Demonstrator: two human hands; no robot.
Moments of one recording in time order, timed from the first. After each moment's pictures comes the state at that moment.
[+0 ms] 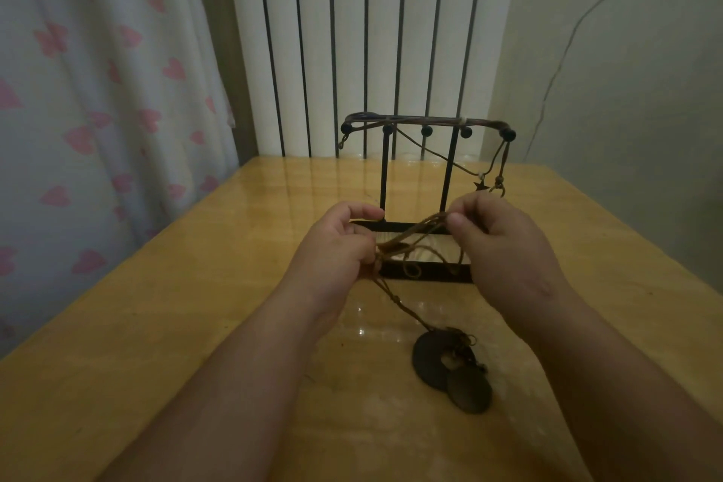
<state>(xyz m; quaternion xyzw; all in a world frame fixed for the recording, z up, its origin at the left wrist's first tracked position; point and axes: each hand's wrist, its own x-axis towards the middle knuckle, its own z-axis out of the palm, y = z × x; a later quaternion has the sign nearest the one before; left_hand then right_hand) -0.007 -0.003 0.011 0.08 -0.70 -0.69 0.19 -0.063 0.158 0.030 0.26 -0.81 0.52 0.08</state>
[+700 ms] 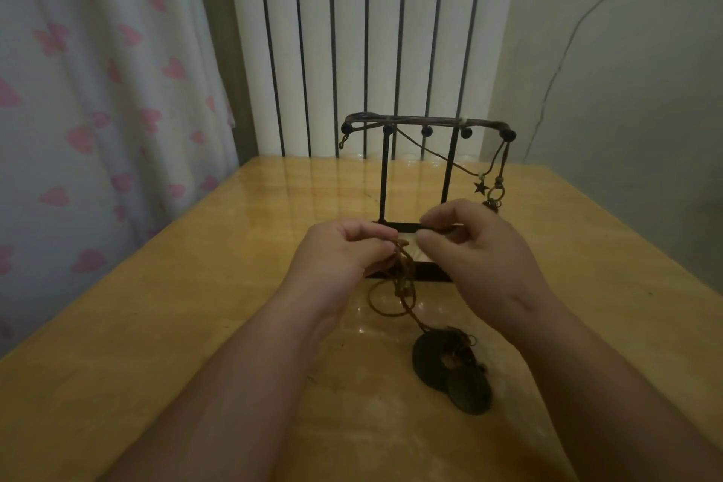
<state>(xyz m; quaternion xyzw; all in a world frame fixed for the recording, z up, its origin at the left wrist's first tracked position) -0.004 0.002 0.009 0.13 -0.72 -0.66 0.19 -0.066 0.150 0.017 0.28 -0.83 0.47 0.08</state>
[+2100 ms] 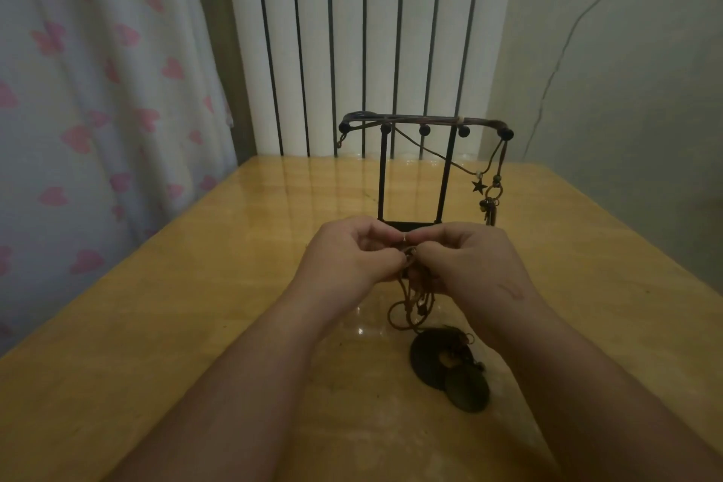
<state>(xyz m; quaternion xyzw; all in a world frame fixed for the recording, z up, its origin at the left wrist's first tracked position) -0.005 0.002 0.006 0.08 -0.79 -0.58 0.17 -0.061 0.144 0.014 0.21 -0.76 0.61 -0.07</state>
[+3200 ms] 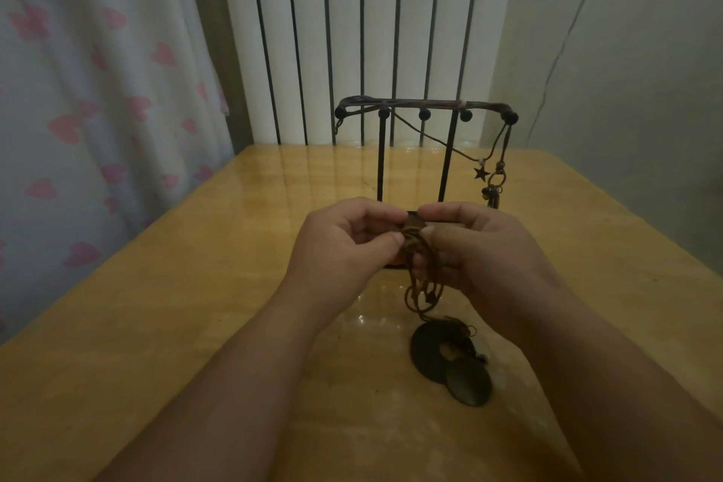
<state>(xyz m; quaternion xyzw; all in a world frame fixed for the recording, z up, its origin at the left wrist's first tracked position) -0.002 0.003 0.004 -0.01 -0.76 -0.59 0.27 -0.059 0.155 0.024 0.18 -0.66 0.71 -0.17</state>
